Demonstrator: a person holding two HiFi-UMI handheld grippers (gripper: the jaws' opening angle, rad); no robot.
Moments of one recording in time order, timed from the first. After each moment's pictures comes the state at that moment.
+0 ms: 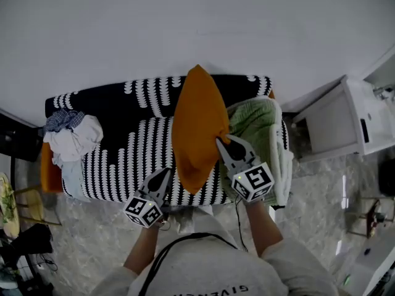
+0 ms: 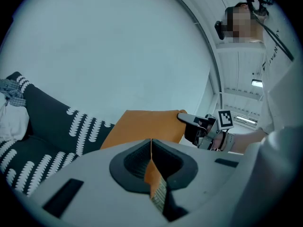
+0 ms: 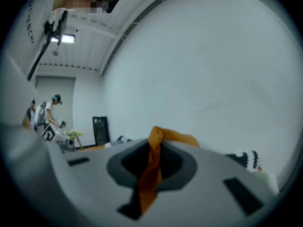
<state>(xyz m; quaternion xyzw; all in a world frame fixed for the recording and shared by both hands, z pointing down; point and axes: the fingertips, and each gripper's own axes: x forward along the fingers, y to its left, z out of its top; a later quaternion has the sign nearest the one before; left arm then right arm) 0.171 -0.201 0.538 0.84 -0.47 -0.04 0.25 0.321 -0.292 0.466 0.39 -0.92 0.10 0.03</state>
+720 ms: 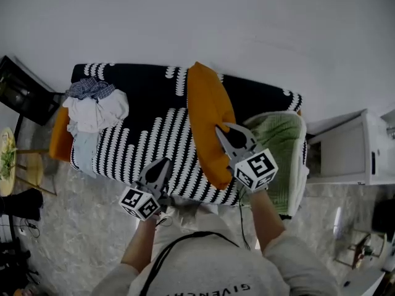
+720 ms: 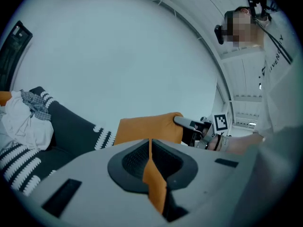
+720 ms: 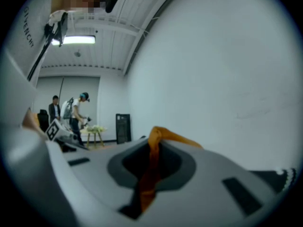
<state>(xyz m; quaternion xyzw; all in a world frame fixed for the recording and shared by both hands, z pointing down) 0.052 -0.160 0.504 0.80 -0.55 -0.09 0.22 0.172 -0.277 0.435 0.25 -0.97 0.05 0.04</state>
